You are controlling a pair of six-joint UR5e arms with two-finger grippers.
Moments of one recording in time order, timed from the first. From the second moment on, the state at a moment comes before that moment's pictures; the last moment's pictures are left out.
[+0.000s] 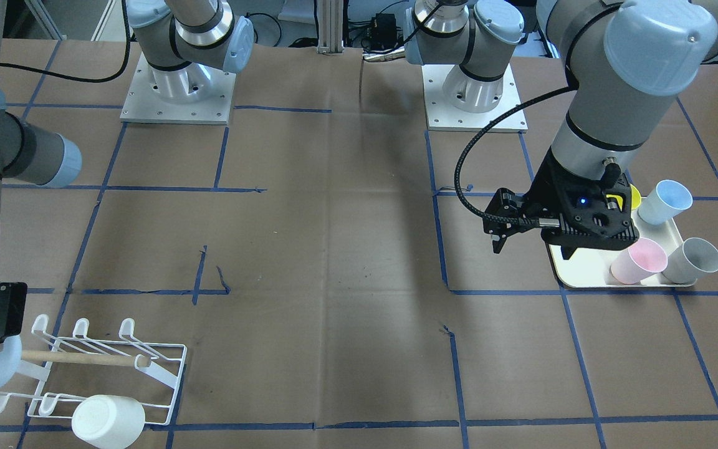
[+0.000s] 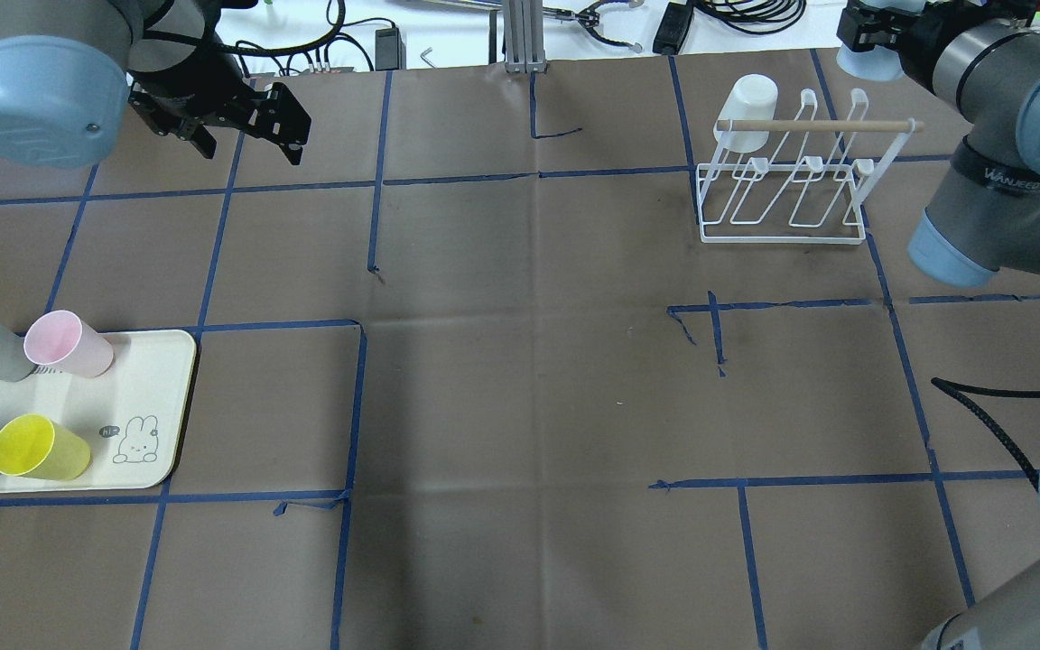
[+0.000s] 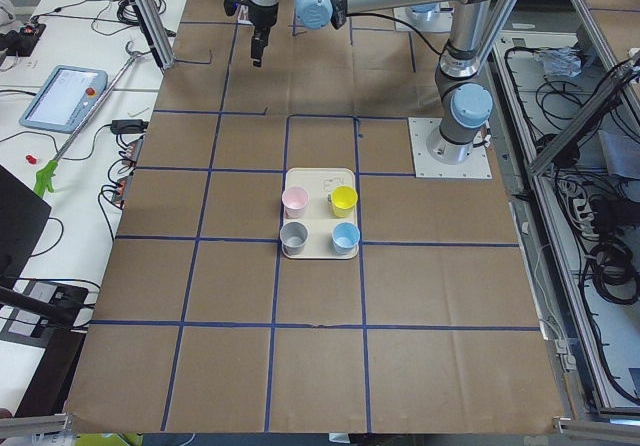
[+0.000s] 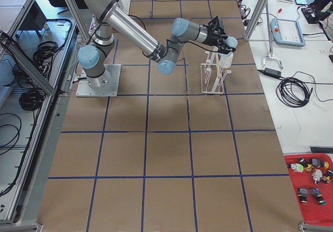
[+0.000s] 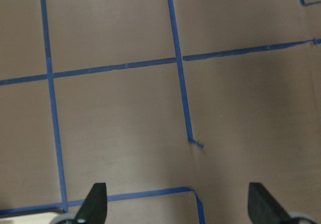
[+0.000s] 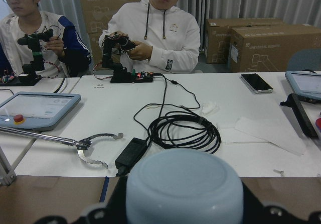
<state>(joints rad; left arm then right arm) -1.53 -1.75 -1.49 -1.35 1.60 0.15 1.24 -1.17 1.84 -3.39 -1.22 -0.13</state>
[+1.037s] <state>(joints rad) -1.53 -1.72 -1.49 -1.47 1.57 0.08 1.20 -0.97 1.70 -3.45 -1.22 -0.23</state>
